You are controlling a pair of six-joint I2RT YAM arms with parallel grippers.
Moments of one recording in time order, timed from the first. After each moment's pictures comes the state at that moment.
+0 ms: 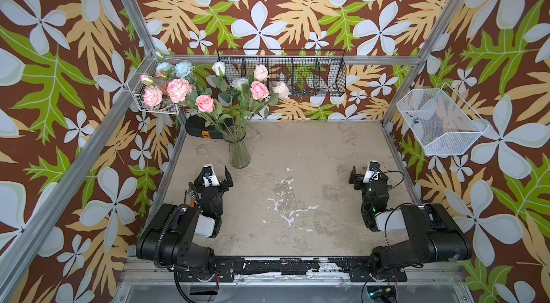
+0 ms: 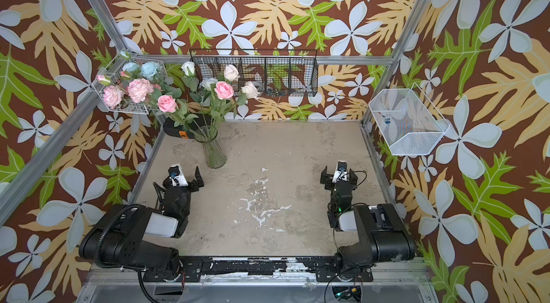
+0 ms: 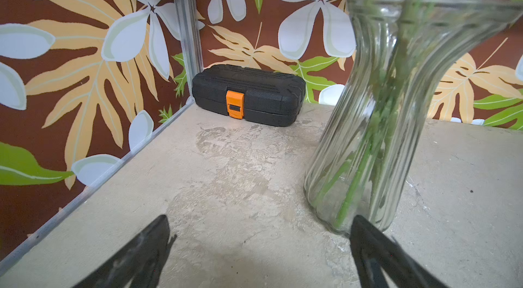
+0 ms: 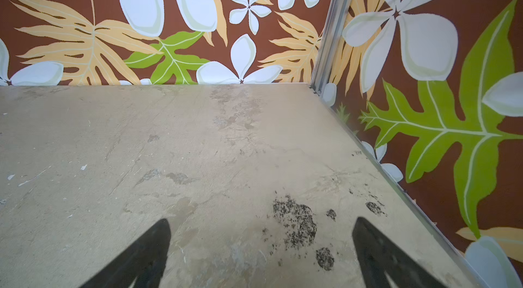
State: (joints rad) left arm -0.14 1.47 0.13 1.26 -0.38 -0.07; right arm 0.04 1.47 0.19 1.12 0.28 -0.05
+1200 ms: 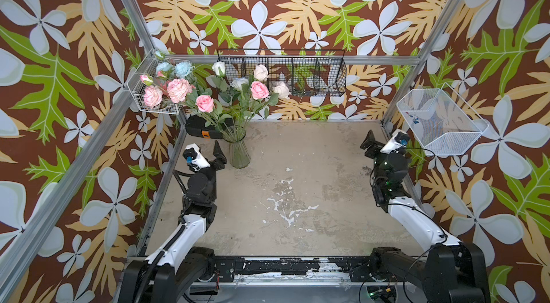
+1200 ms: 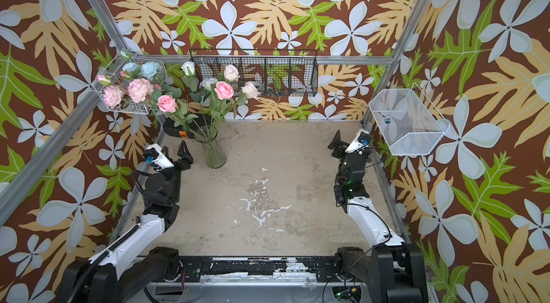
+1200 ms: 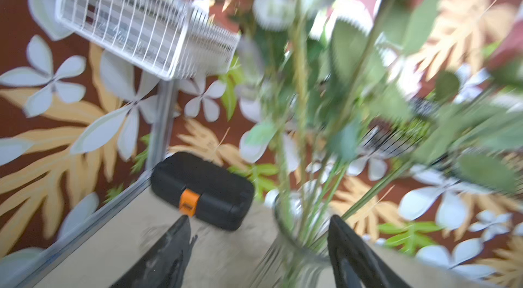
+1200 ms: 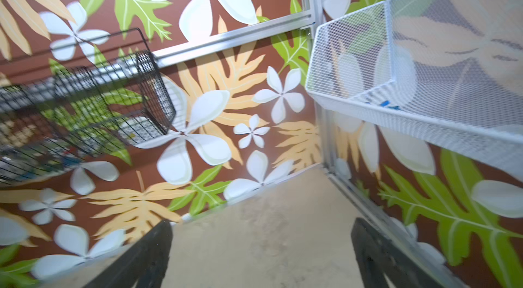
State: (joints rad) left arm -0.13 0.98 0.47 0.77 -0.26 -0.33; right arm 0.02 1.17 0.68 0.55 0.23 0.29
